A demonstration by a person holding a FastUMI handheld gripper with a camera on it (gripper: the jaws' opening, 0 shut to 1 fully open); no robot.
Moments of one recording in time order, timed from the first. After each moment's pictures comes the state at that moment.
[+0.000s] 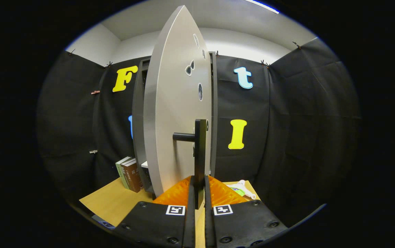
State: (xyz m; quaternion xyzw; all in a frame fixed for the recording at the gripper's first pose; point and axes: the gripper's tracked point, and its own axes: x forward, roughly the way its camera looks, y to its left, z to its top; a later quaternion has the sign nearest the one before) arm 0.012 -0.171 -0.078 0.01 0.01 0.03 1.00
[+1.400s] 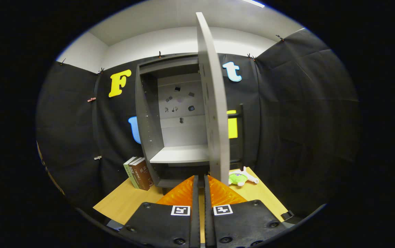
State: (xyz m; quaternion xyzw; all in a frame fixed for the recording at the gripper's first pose) arm -0.052 -0.128 -0.120 0.06 0.04 0.00 1.00
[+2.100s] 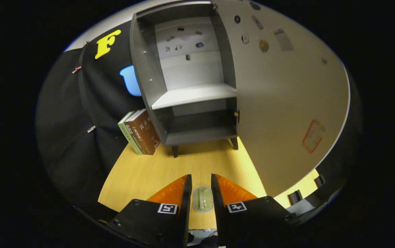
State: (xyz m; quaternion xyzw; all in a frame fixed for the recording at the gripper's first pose) arm 0.025 -0.008 -0.319 0.09 0.27 0.00 0.96
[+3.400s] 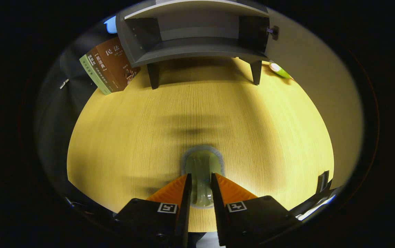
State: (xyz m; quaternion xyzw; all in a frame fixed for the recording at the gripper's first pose) arm 0.061 0.013 -0.561 0.03 0.49 -0.02 0.87
